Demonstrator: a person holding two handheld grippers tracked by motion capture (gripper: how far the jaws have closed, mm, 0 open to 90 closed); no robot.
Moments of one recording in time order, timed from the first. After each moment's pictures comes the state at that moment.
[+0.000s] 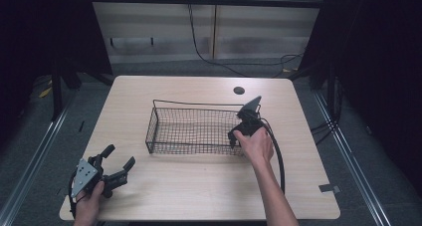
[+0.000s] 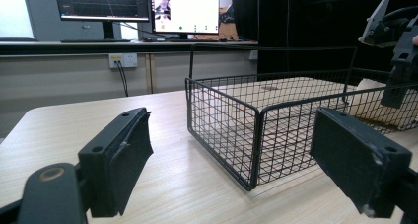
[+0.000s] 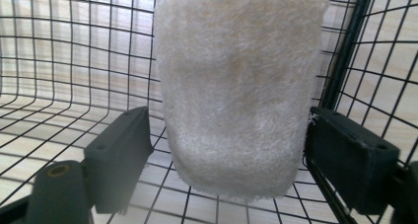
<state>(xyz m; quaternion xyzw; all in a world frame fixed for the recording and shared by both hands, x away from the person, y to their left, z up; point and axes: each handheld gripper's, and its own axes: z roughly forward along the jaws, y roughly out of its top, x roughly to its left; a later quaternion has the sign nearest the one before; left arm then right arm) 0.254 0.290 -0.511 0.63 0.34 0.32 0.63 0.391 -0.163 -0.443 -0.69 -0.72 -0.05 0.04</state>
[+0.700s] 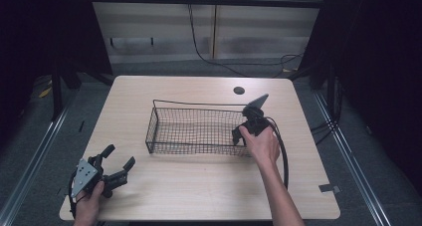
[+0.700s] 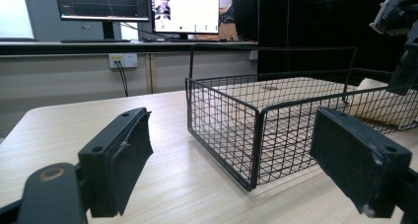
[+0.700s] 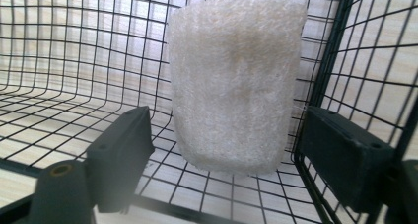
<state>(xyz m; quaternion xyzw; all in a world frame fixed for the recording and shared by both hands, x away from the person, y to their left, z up) 0.254 0.290 -0.511 0.63 0.34 0.32 0.62 0.382 -0.177 -0.427 -0.68 -0.72 -0.09 0.03</state>
